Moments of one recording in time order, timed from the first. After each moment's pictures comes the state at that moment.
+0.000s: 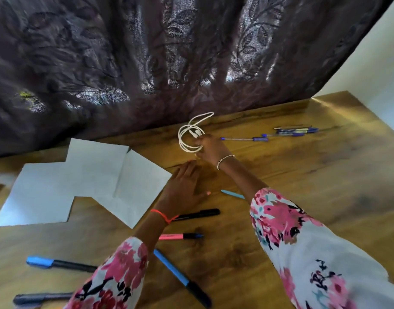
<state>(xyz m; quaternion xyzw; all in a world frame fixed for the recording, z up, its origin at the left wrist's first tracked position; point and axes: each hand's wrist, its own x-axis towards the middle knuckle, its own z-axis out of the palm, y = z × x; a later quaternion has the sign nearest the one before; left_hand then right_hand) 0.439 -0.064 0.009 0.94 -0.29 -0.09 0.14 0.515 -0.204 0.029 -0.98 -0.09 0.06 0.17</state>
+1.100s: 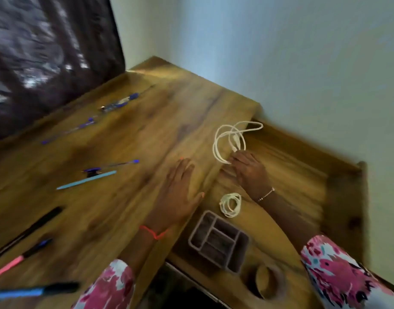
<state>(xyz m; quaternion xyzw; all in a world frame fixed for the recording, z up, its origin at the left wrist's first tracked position) 0.214 -0.293 0.033 0.77 -0.58 -0.04 0.25 0.072 -0.474 0.042 -0.95 0.12 -0.30 -0.02</state>
